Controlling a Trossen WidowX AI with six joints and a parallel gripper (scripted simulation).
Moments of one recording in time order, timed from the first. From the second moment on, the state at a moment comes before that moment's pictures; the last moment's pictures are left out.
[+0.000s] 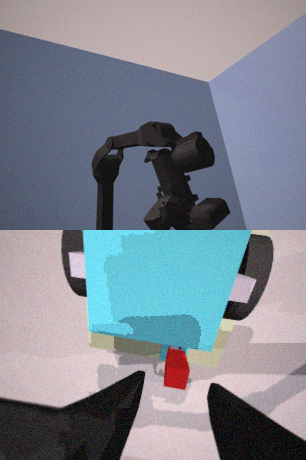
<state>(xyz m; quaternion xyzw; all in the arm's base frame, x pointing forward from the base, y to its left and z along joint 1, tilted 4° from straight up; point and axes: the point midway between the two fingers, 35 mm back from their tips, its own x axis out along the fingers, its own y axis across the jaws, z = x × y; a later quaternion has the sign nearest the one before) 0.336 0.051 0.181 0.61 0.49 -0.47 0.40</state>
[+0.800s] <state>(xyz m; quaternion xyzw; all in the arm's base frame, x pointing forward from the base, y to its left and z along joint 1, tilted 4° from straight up) 0.338 0.058 0.152 0.61 0.49 -0.47 0.40</state>
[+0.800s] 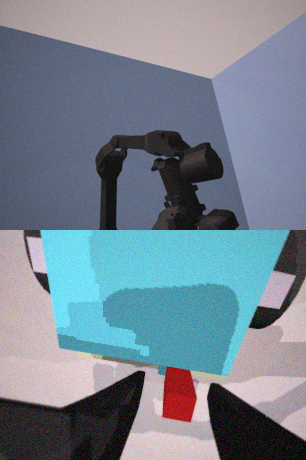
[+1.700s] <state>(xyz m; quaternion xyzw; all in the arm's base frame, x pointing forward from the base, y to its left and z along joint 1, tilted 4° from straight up) 0.339 0.062 0.137 0.61 0.49 -0.47 0.40</state>
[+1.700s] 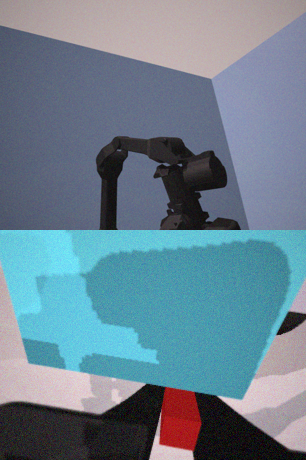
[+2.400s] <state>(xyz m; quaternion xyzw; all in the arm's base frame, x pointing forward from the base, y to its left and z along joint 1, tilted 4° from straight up) 0.337 0.060 0.147 0.61 0.49 -0.47 0.40</state>
